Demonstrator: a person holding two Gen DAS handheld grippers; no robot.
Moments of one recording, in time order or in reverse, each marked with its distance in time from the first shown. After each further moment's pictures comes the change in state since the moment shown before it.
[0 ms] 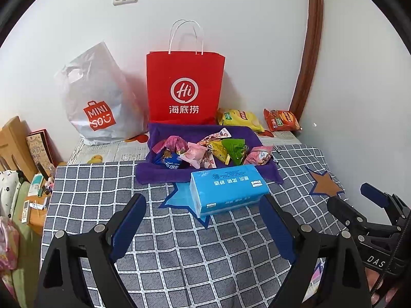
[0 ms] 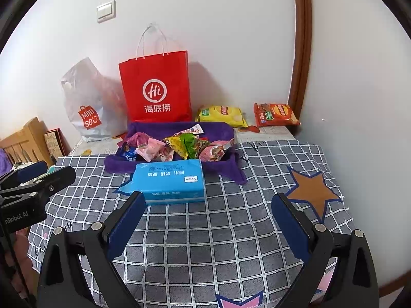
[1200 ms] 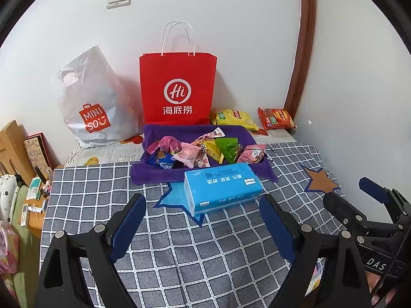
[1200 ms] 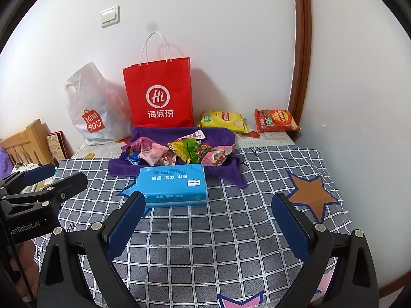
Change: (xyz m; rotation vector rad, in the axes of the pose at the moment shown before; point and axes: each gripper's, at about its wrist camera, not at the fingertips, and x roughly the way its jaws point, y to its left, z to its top) left arm -0.006 -0.007 -0.001 0.019 -0.004 -0.017; right arm -0.010 0.001 0.001 -0.007 -0.027 0.007
